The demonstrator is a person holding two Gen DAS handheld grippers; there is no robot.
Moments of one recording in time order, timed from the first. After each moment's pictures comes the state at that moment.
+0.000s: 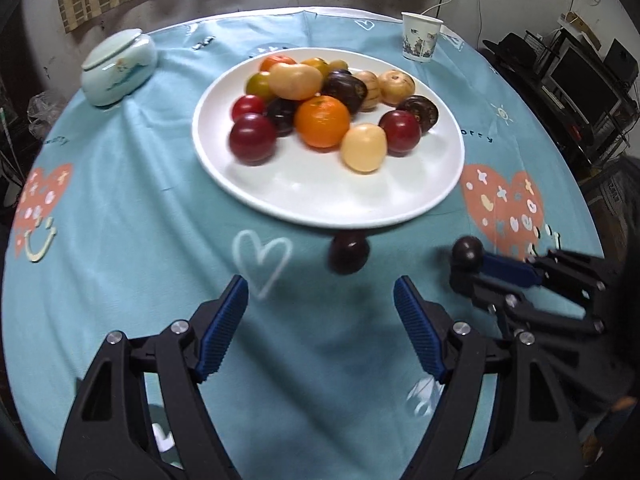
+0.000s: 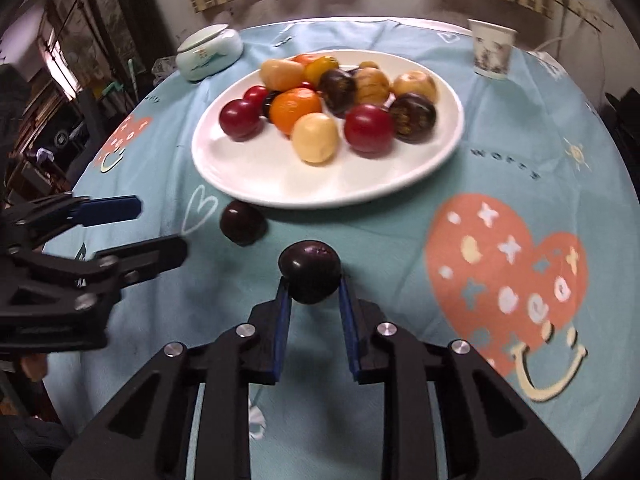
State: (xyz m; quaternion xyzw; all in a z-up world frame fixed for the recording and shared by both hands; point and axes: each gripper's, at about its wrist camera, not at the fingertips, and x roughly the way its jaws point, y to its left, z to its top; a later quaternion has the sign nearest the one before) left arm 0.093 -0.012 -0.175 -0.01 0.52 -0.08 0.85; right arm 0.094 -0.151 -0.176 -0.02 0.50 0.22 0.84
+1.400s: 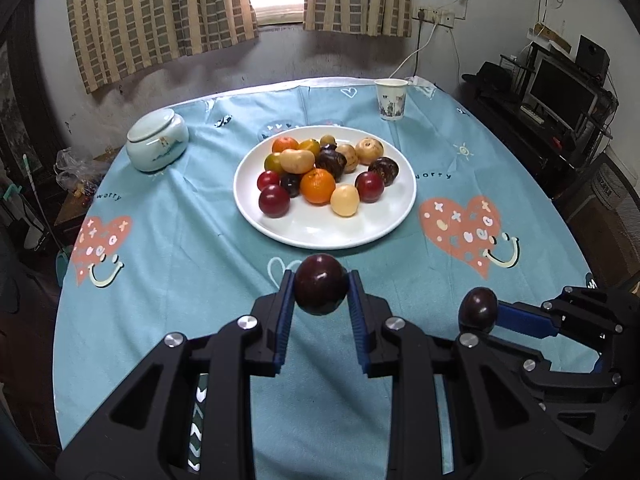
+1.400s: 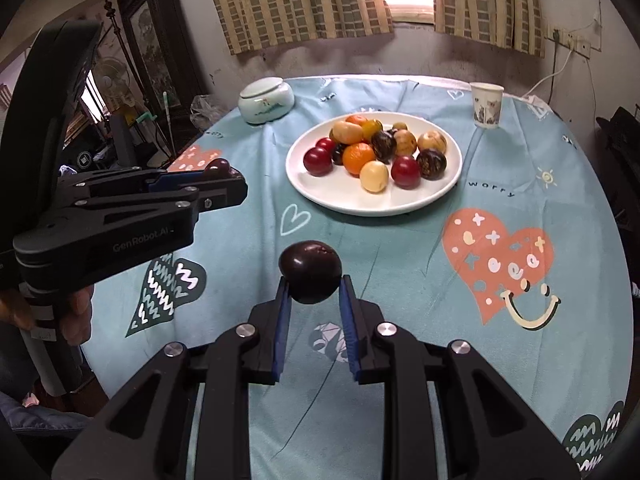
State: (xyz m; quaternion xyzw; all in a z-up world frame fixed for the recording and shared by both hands) left arm 0.008 -0.005 -0.074 0.04 0.42 -0.08 0.90; right arm -0.010 -0.144 -0.088 0.00 0.43 0.25 0.87
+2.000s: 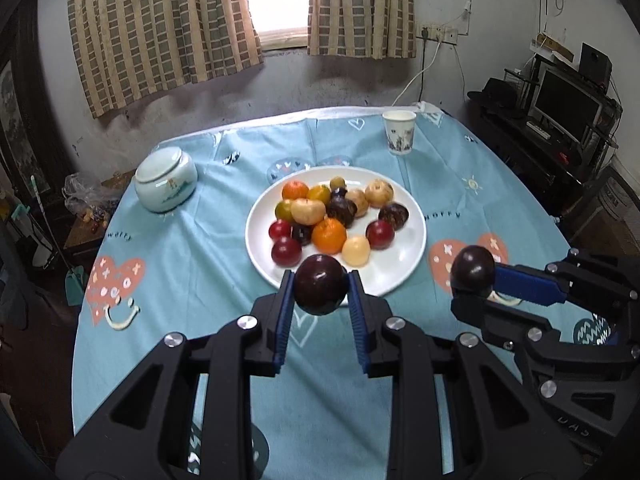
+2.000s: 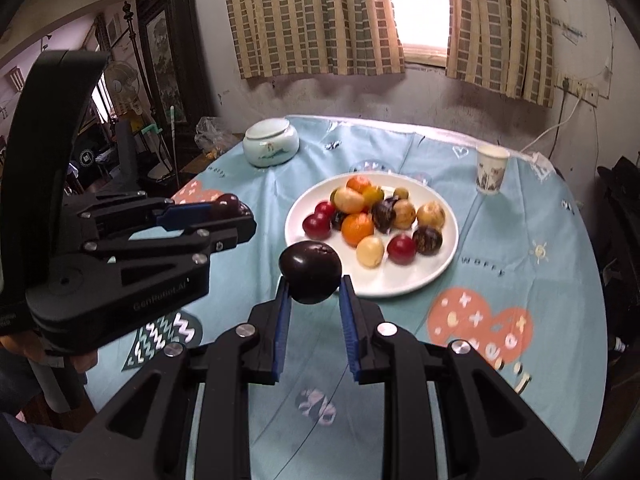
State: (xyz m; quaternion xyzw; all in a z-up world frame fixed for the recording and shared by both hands) left arm 0.047 -0.008 -0.043 0.06 0.39 -0.07 0.92; right arm 0.032 -0.132 -0.040 -0.03 0.37 0.26 0.89
